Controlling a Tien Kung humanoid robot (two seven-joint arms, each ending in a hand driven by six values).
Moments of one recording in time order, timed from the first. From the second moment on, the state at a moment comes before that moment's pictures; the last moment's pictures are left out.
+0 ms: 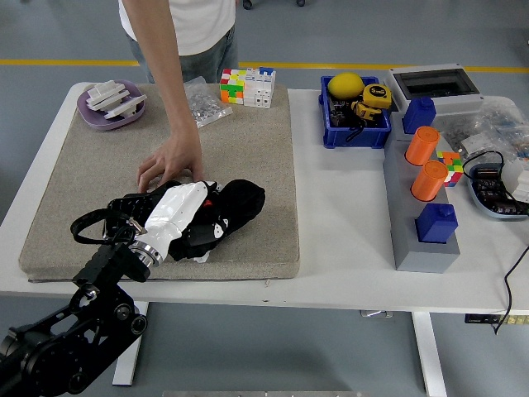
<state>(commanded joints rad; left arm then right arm) -0.25 0.19 -0.88 -1.33 2.03 0.27 0.12 -0.03 -0.14 2.05 0.18 -0.90 -0.17 0.00</state>
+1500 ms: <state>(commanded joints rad) -0.10 0.21 -1.34 -1.28 2.08 0.29 0.11 -0.05 -0.13 2.03 0.18 -0.88 -0.17 0.01</state>
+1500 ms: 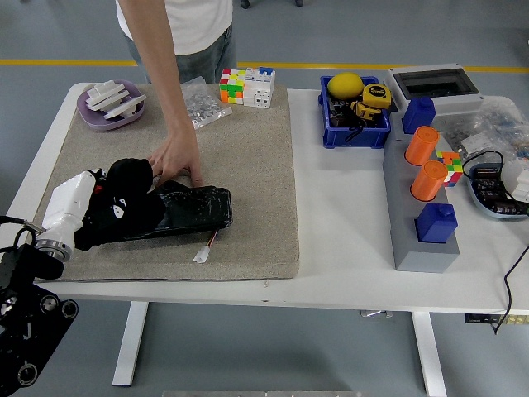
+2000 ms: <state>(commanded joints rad) -0.06 0.21 -1.40 -1.28 2.09 0.30 0.10 -0.05 -0.13 2.02 0.18 -0.87 -0.17 0.01</state>
